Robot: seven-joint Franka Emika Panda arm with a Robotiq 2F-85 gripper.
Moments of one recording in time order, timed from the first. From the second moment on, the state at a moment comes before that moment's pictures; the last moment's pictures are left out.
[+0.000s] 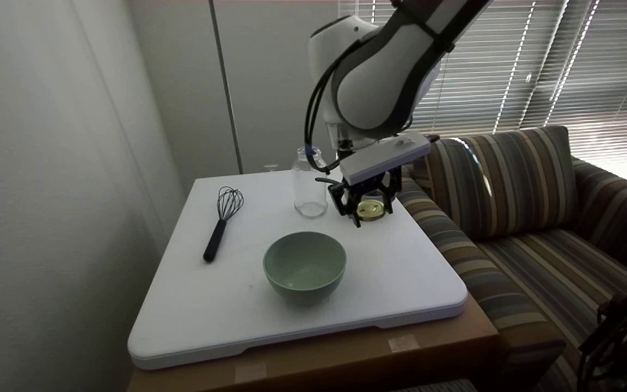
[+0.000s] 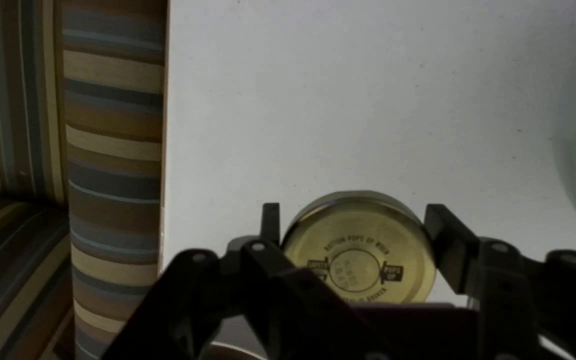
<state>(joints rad) 0.29 0.68 -0.13 -1.82 -0.10 2.32 0.68</state>
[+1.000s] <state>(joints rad) 0.17 0.77 -0.08 -1.88 0.17 2.46 0.73</state>
